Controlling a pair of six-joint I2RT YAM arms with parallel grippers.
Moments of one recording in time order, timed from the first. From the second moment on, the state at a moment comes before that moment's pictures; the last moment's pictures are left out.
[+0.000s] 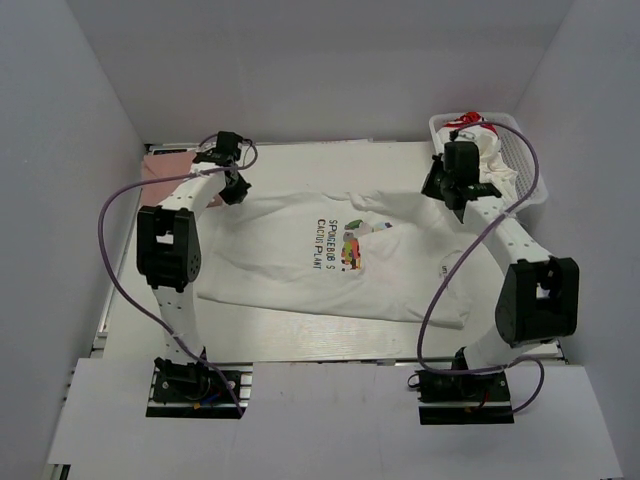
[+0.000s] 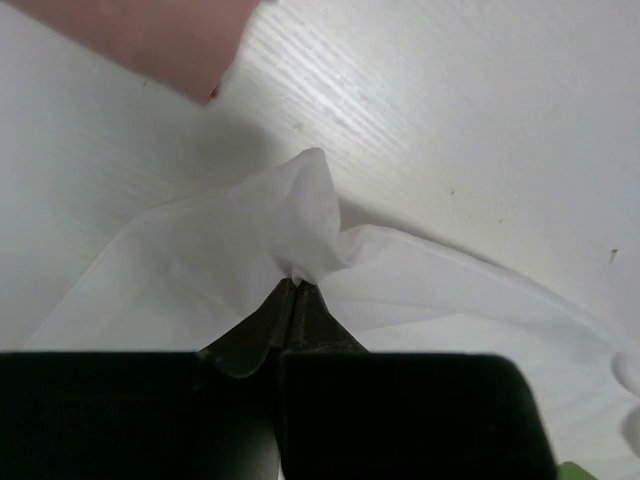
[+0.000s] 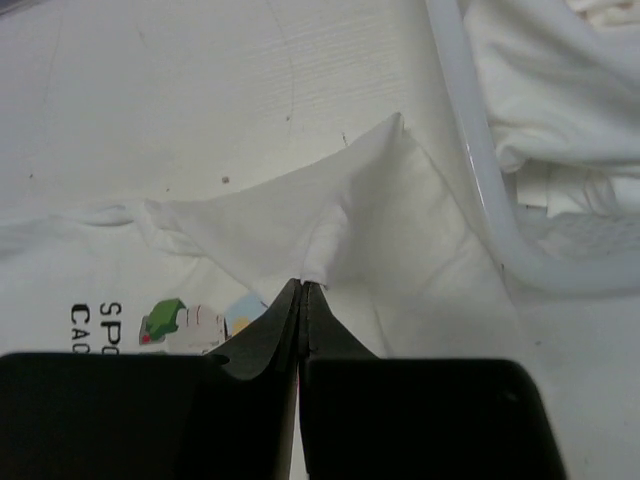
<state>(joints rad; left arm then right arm) -0.16 2.07 1.73 -0.71 -0.25 -0.77 0.16 1.59 1.24 -0.25 0.09 0.34</state>
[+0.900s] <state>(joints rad) -0.16 1.91 1.54 -0.73 -0.40 -0.78 0.16 1.11 1.05 -0.70 0.05 0.47</state>
